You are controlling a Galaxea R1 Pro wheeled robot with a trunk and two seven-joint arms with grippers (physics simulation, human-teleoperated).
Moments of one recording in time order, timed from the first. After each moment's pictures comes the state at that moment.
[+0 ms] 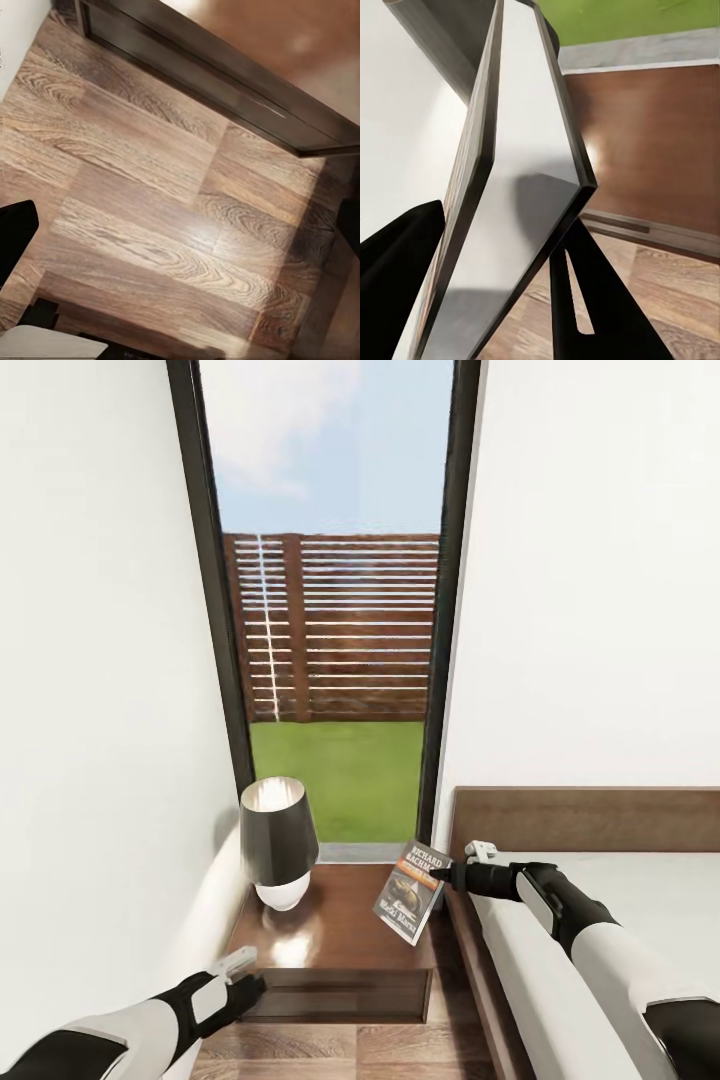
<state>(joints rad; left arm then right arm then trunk) -0.75 0.01 -0.19 0.05 0.70 0.21 0.06 -0.84 -0.16 0.16 -0.41 -0.28 0.46 0.64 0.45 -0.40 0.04</state>
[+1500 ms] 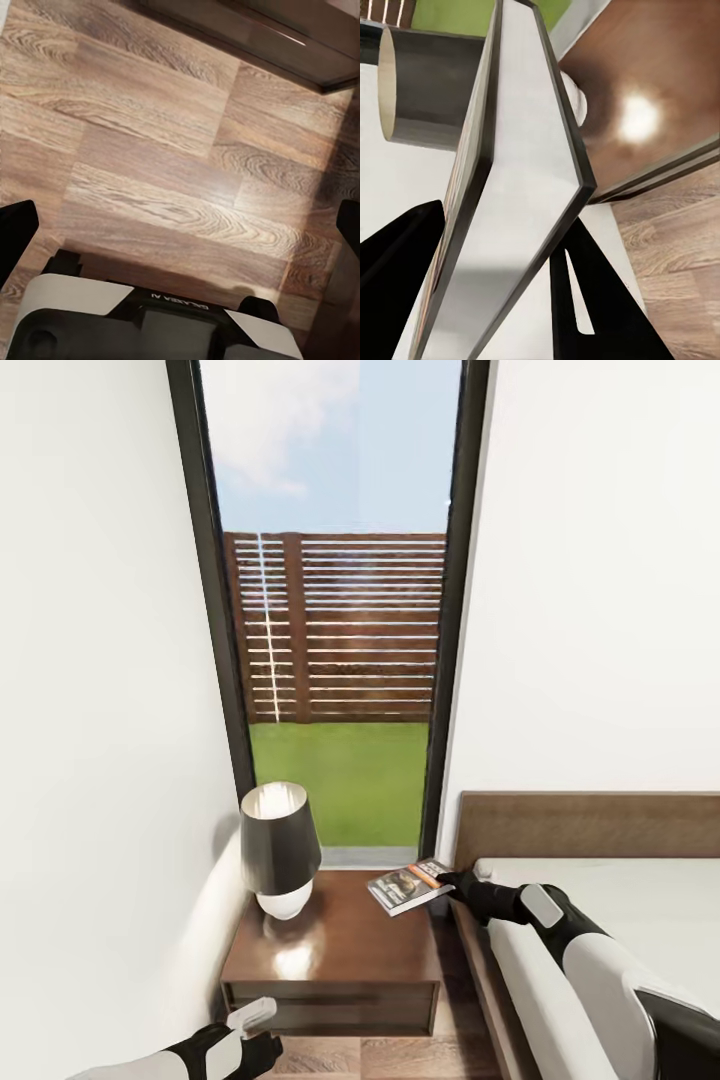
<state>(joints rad) -0.64 -0.05 -0.20 0.05 0.59 0.20 0.06 -0.84 -0.09 -0.30 -0.26 -0.56 0.70 0.32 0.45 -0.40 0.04</state>
